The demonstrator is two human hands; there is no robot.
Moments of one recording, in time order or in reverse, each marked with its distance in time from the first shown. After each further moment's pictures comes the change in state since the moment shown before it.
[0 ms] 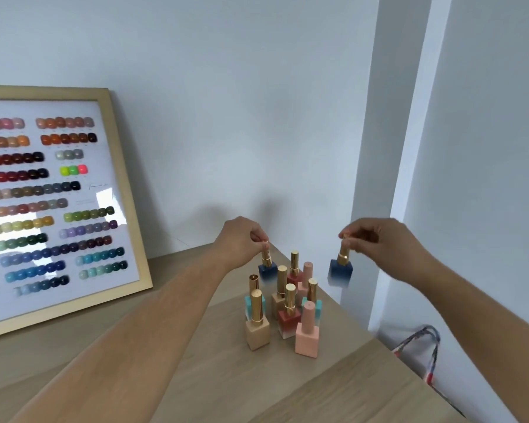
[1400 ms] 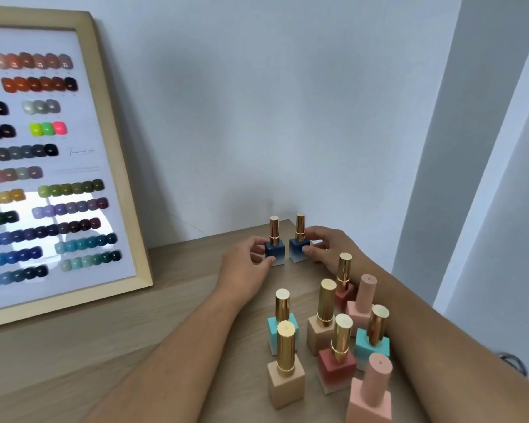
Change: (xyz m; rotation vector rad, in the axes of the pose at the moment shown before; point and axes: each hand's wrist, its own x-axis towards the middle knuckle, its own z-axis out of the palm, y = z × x) left_hand 0.027 -0.109 0.074 -0.159 0.238 -0.239; right_hand 0.127 0.081 0.181 0.168 -0.269 0.030
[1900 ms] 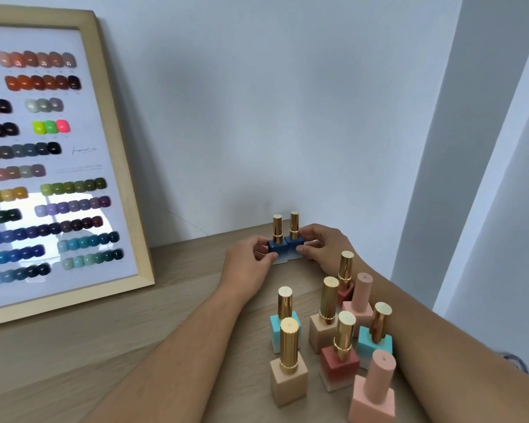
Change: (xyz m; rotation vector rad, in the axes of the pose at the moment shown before) left_hand 0.004 -0.001 0.004 0.026 0.025 0.015; right_hand 0.001 -0.006 0.013 0.045 0.120 0.005
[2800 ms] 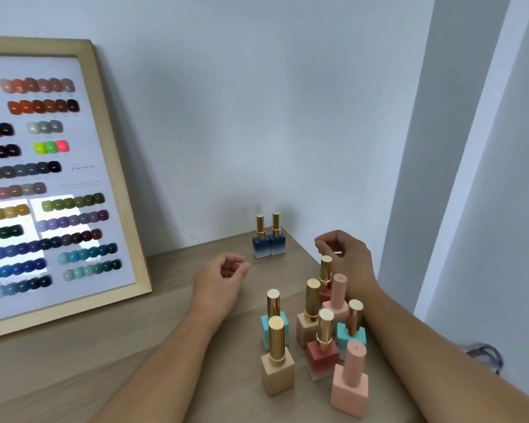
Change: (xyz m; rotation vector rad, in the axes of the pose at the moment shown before) left_hand -0.044 0.008 -0.036 -0.130 0.051 -0.118; right_hand -0.049 -0.006 -0.026 0.149 0.376 0.010
